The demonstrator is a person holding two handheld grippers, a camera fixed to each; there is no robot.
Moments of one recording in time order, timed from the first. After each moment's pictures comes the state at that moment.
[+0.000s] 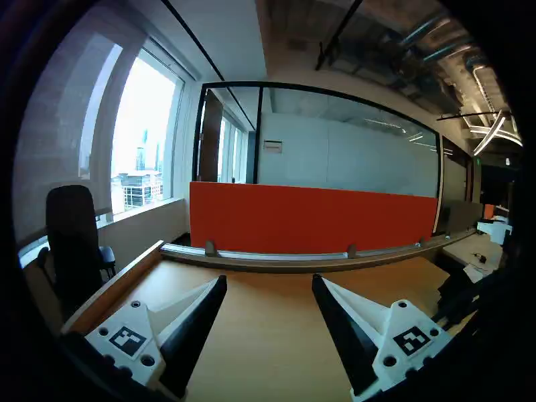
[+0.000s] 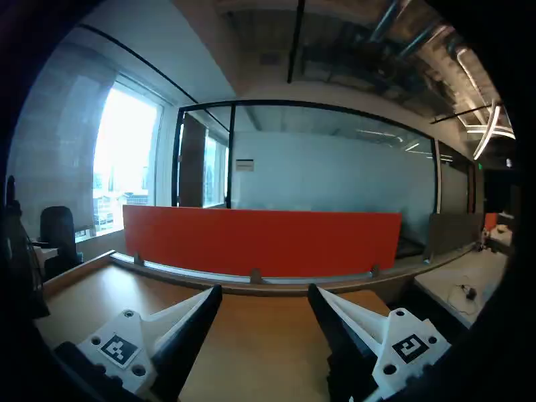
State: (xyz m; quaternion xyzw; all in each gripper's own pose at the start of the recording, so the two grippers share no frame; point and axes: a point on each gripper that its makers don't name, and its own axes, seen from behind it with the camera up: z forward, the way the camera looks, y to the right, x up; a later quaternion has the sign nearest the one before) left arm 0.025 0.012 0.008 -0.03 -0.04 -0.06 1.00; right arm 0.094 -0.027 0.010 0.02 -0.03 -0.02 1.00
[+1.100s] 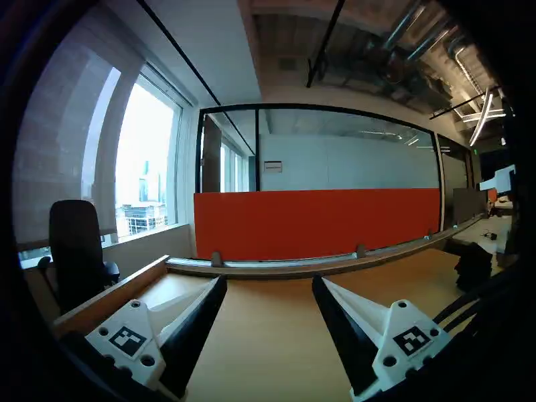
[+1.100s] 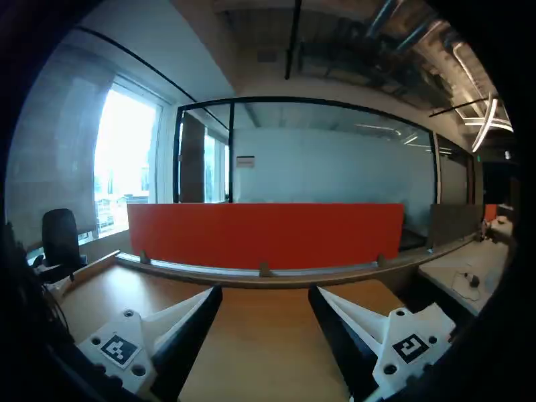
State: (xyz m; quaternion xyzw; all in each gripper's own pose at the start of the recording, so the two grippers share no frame) left arm -0.043 0.009 0.001 -0.02 0.02 -0.01 1.00; right arm 0.070 -0.059 -0.007 0.02 -0.03 0.00 1.00
